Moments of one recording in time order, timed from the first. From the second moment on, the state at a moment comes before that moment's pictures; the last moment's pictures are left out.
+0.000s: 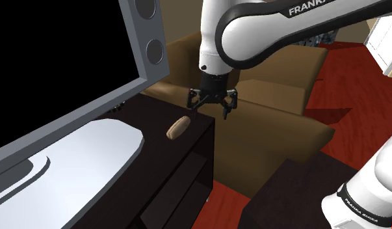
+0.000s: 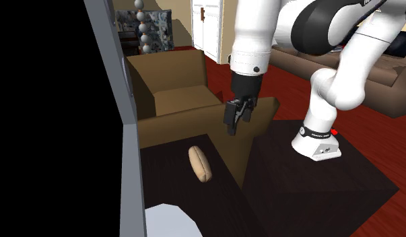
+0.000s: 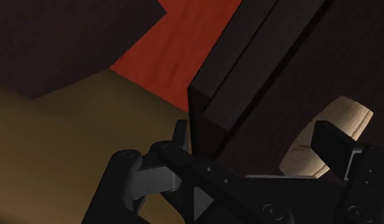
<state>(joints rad) -0.13 -0.26 0.56 -2.21 0.22 2.03 1.02</state>
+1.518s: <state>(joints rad) -0.10 0.28 0.61 -1.92 -0.13 2.23 1.69</state>
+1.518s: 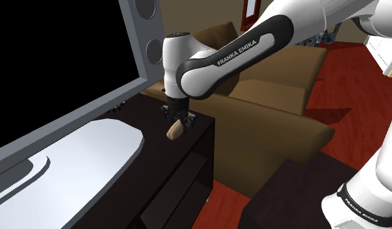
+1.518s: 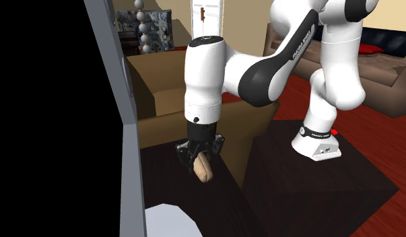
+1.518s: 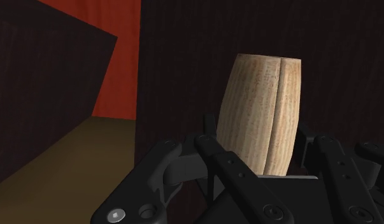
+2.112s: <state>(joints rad) -0.10 0.26 0.61 -1.90 -0.12 2.21 1.69</state>
